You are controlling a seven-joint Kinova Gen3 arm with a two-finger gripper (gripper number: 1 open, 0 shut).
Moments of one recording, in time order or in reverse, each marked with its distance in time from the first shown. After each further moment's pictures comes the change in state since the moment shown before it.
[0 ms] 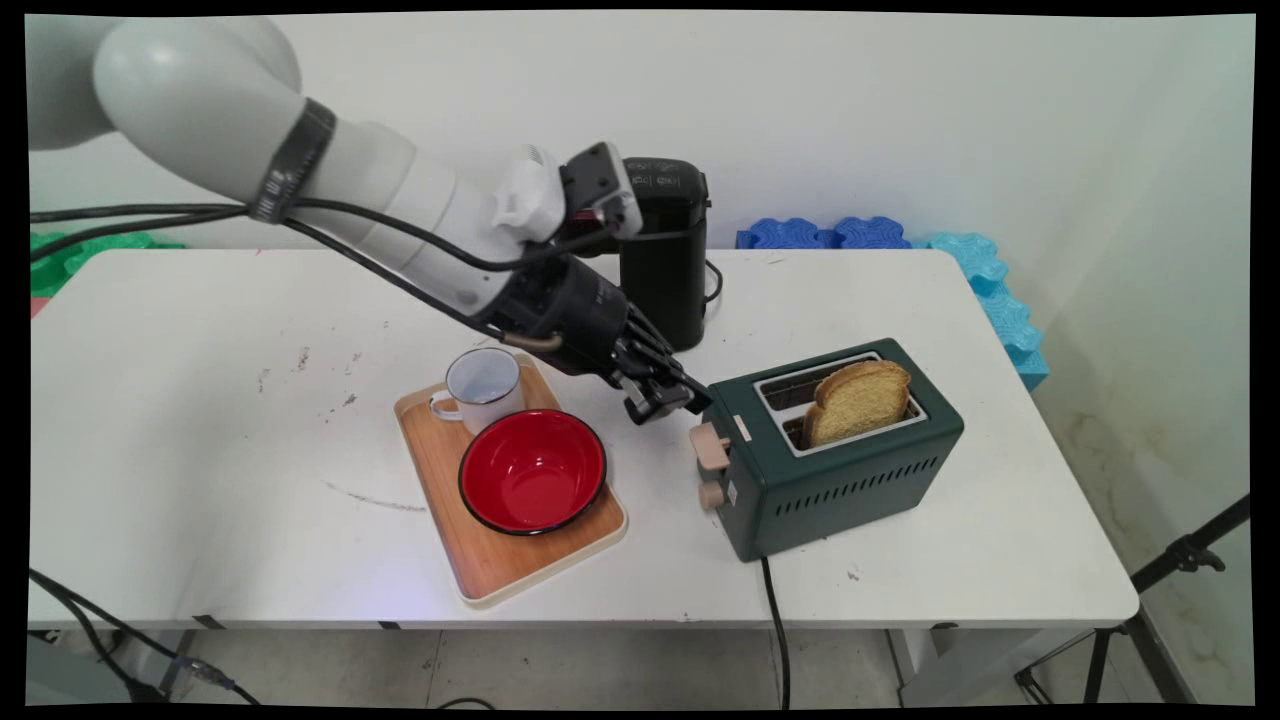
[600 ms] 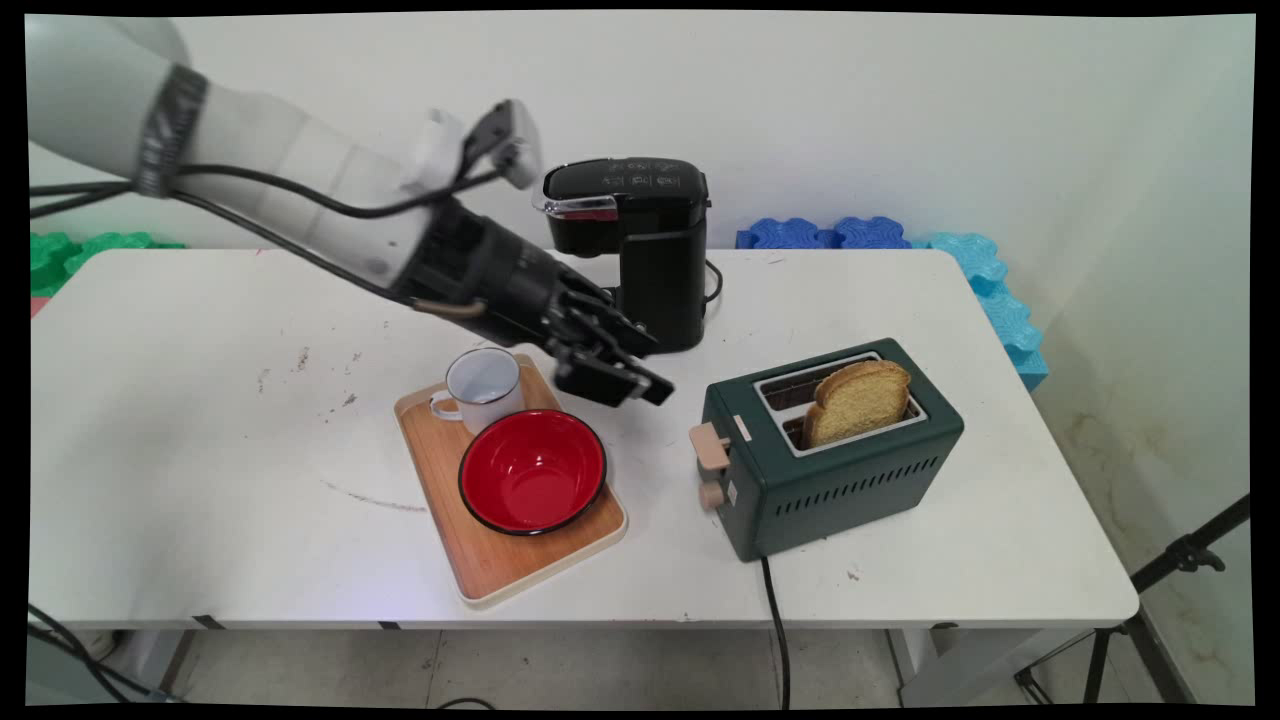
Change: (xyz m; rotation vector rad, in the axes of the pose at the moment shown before) arm -0.027 -0.015 -0.046 -0.030 0.088 -0.042
